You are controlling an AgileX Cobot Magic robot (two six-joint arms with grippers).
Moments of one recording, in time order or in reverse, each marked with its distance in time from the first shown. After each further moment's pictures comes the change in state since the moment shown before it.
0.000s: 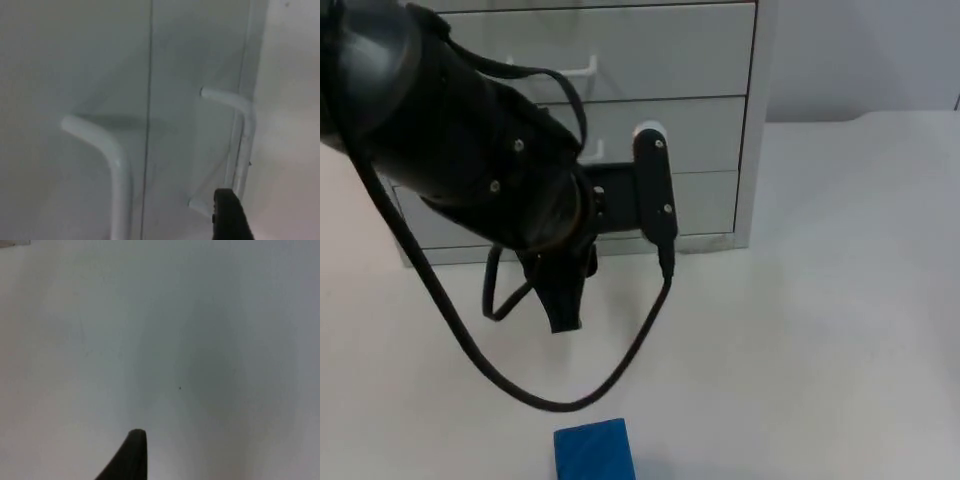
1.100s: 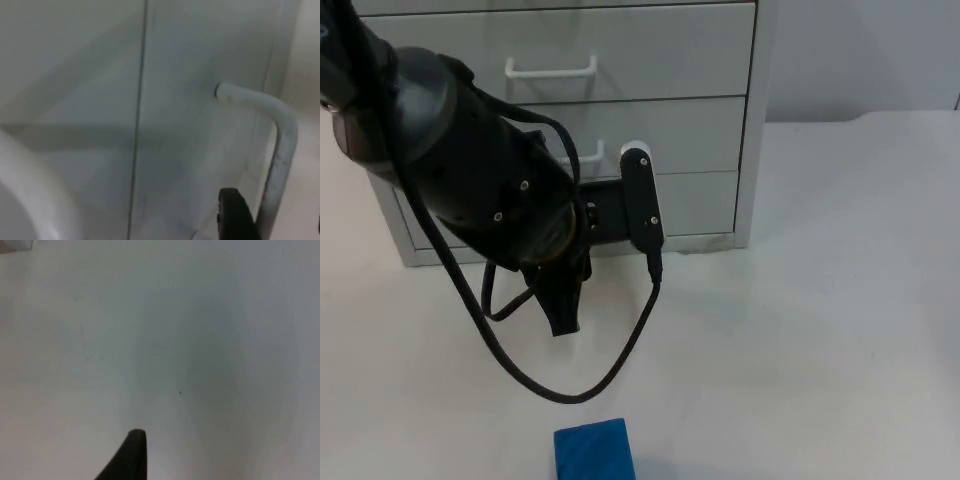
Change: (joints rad) right arm 0.000 0.000 0.000 0.000 -0.010 0.000; left arm 0.058 0.138 -0.059 0.213 0.001 -0.213
